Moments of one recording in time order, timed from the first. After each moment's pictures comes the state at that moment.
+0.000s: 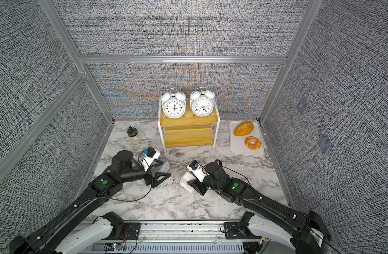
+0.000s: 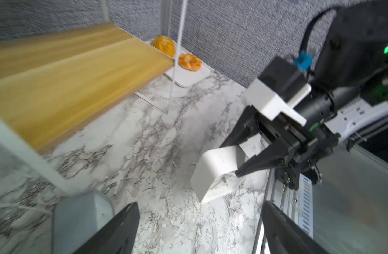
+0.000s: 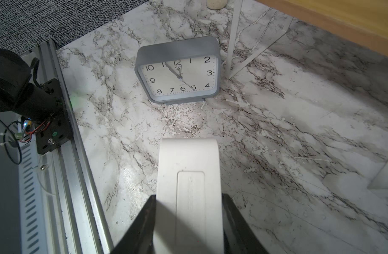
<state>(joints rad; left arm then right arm) -0.62 0.93 0.75 -0.34 0.60 0.02 0.84 0.99 0.66 -0.30 -0.19 0.00</state>
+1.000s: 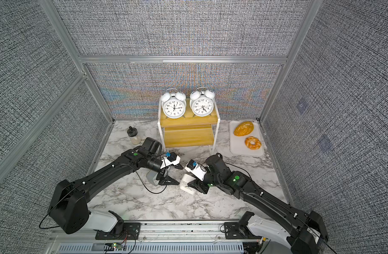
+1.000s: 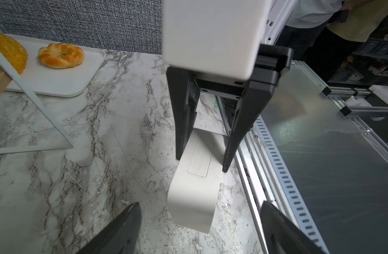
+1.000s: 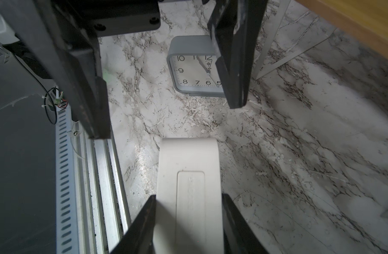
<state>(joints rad) -0.61 1.45 1.05 -0.61 1.05 0.75 0.77 1.04 0.78 -0.49 -0.37 -0.17</state>
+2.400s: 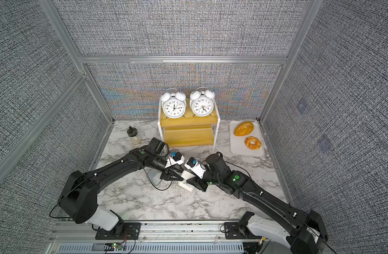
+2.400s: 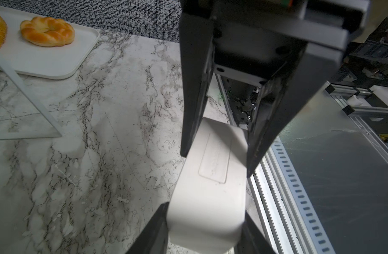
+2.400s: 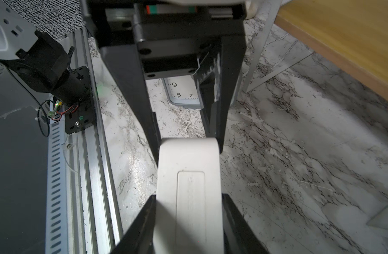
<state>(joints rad) -0.63 1.56 1.08 -0.58 1.03 0.73 0.77 1.04 0.78 -0.42 -0.35 -0.15</state>
